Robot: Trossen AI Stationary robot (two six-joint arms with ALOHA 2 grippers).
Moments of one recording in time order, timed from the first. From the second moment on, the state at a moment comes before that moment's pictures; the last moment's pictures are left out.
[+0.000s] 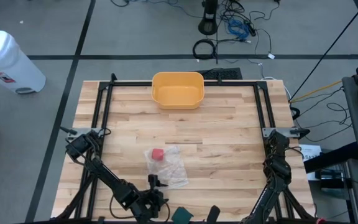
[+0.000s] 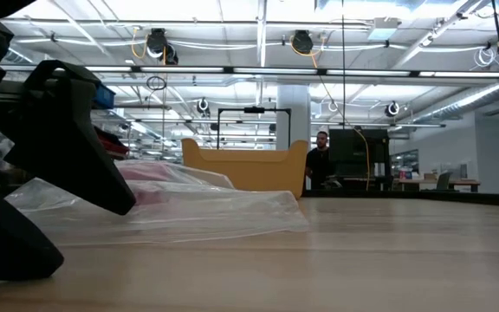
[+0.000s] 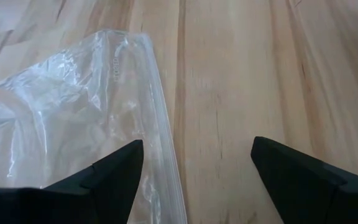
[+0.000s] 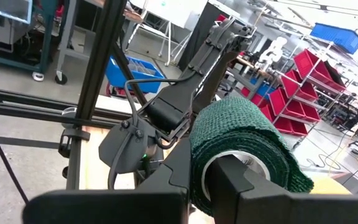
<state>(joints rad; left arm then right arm) -0.81 2.06 1.10 -0.08 -0.69 -0.52 0.94 2.38 2.36 -0.42 1.36 0.09</state>
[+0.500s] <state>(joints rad) -0.83 2.06 1.10 -0.06 -0.63 -0.60 0.94 2.38 2.36 -0.42 1.36 0.11</state>
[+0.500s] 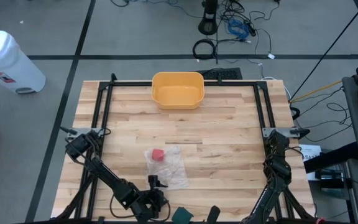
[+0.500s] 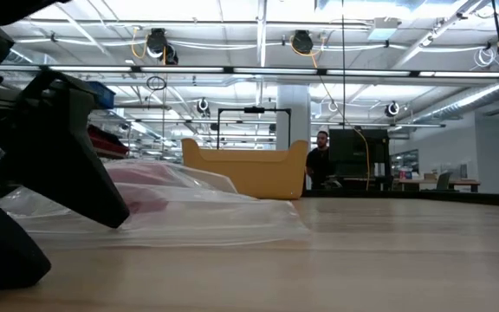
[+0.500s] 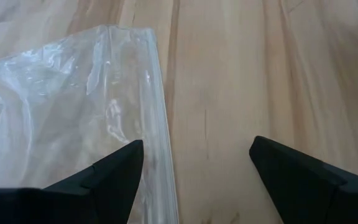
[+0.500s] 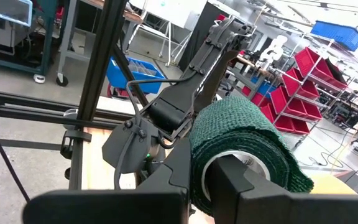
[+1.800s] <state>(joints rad) -0.83 2.10 1.09 0.01 -0.72 -0.49 0.94 2.38 2.36 -0.42 1.33 0.11</state>
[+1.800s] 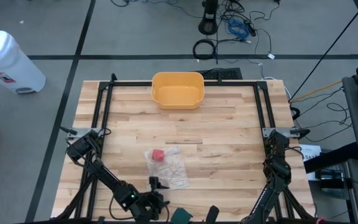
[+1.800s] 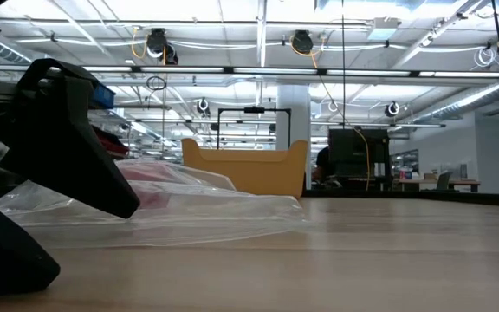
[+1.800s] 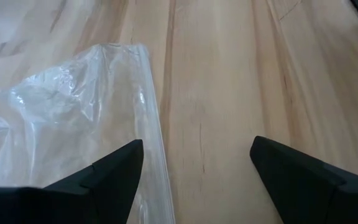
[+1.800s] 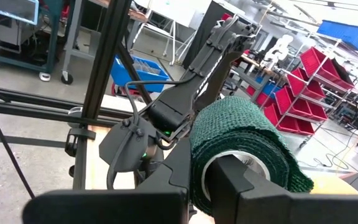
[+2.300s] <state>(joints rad) -0.82 2.11 1.11 -0.02 -0.87 -0.41 0.94 2.38 2.36 -0.44 1.33 0.11</state>
